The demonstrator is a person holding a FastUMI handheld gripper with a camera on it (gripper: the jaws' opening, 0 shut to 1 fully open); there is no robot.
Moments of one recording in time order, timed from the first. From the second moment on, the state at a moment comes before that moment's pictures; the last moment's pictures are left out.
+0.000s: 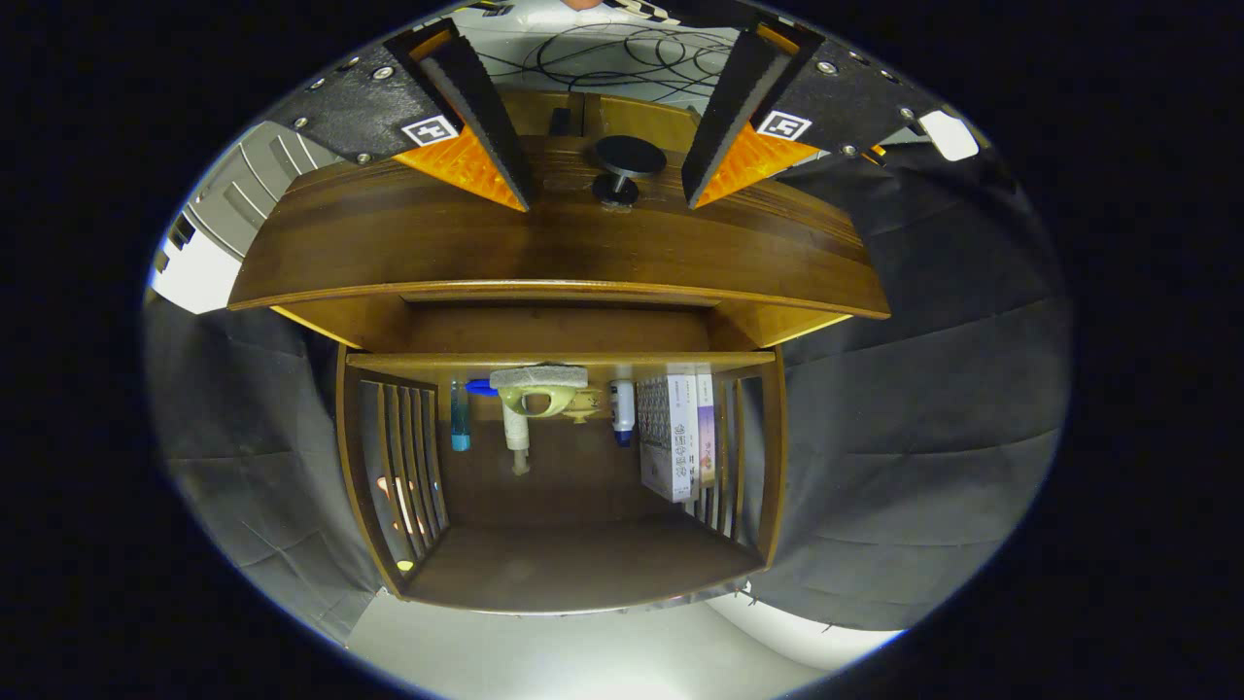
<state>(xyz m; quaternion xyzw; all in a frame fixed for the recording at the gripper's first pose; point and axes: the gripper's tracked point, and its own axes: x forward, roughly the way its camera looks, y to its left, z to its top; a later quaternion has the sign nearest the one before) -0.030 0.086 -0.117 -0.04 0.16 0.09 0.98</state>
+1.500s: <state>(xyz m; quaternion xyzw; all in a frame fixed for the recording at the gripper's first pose) 0.078 0.092 -0.123 0.00 0.16 0.00 0.99</state>
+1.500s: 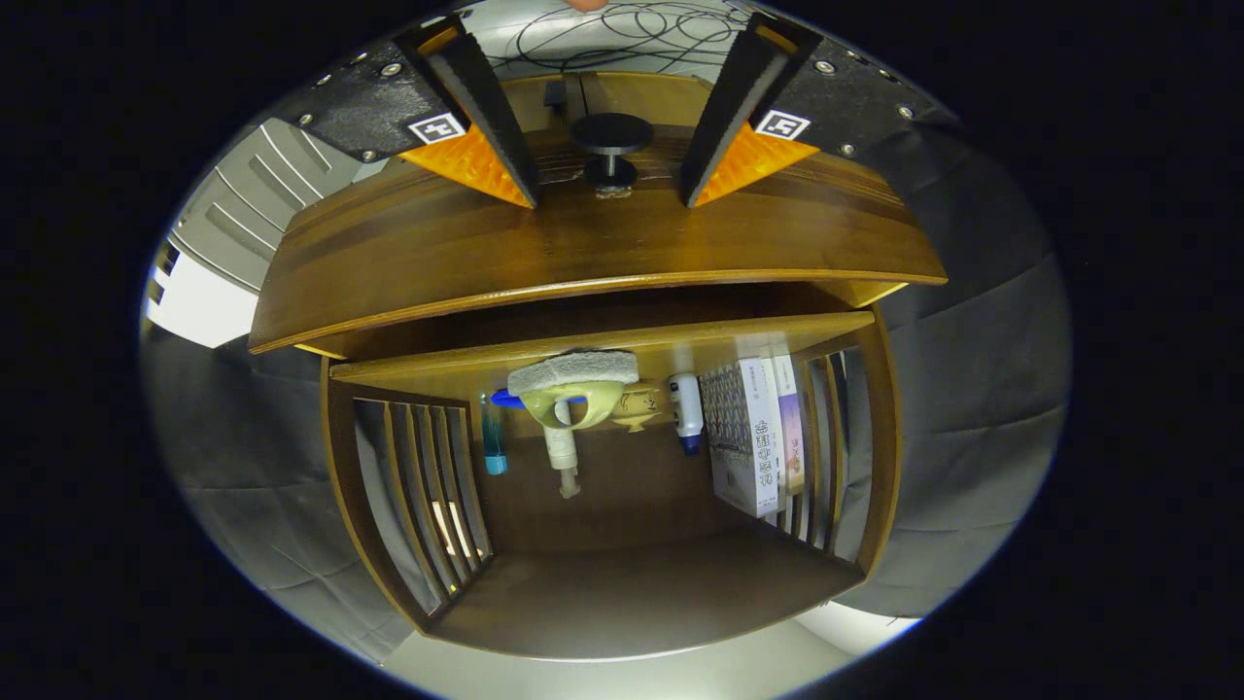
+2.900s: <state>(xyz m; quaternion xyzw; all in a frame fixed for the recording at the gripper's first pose) 0.130 0.088 -0.082 -0.07 0.09 0.02 0.99</state>
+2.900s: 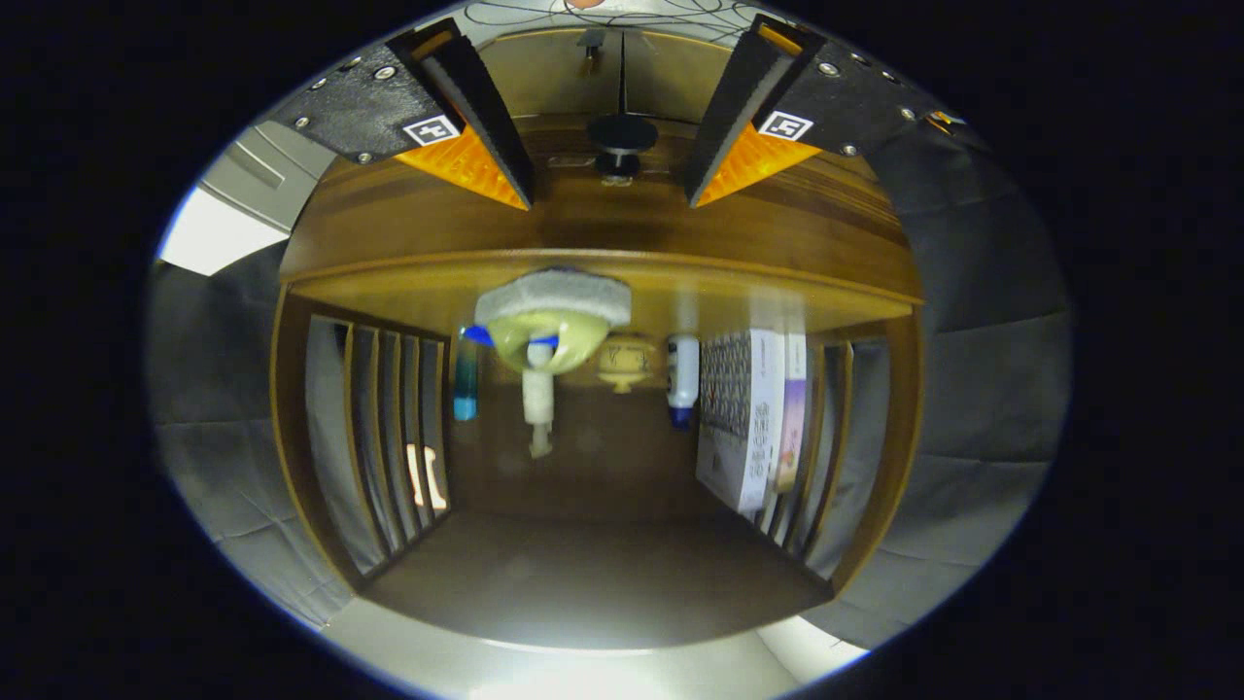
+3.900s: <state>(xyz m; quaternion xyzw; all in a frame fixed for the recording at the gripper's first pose) -0.013 0.024 0.030 0.00 0.01 0.05 1.00</state>
